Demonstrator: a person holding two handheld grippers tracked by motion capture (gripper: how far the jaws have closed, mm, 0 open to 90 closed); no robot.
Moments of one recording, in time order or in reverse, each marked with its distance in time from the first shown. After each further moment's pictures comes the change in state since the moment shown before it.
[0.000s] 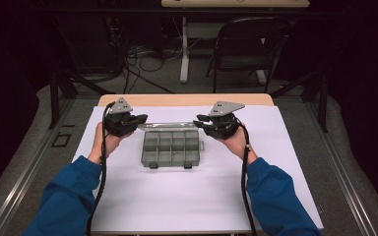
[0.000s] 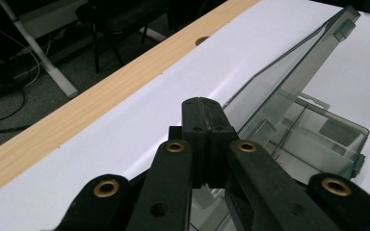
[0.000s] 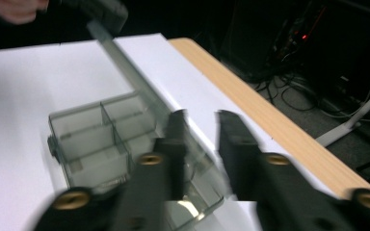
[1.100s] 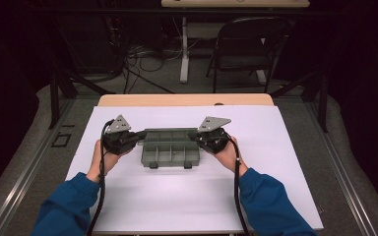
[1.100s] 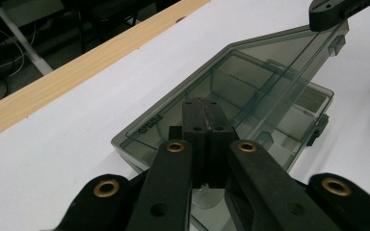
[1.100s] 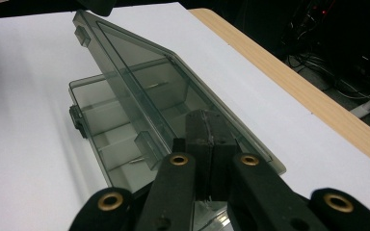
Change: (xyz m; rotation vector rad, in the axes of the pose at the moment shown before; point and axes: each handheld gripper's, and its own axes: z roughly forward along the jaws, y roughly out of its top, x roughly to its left) left arm -0.026 -0.038 -0.009 0.013 -0.036 -0.017; right arm 0.035 -0.028 0.022 0.089 0.033 -0.005
